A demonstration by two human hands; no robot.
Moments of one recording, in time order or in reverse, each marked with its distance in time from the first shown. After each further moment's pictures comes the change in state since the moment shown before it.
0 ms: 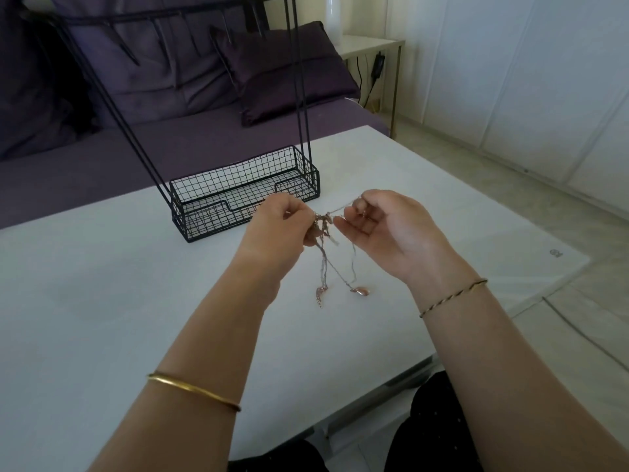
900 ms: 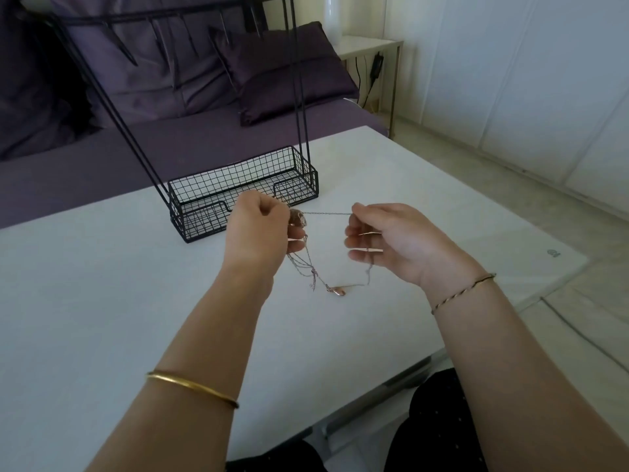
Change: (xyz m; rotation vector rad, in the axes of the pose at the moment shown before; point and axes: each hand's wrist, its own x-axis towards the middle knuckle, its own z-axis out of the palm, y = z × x) left_hand 0.002 -0.001 -0.005 -0.138 0.173 -0.001; right_hand -0.002 -0.004 -0.014 -0.589 -0.018 0.078
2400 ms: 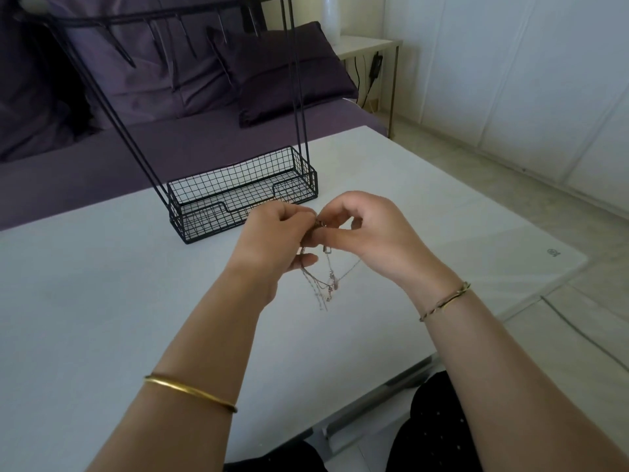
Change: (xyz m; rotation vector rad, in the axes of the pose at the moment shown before) left_hand -0.007 0.004 0.002 0.027 -0.230 -0.087; right_hand -0.007 0.003 0.016 -0.487 -0.042 -0.532
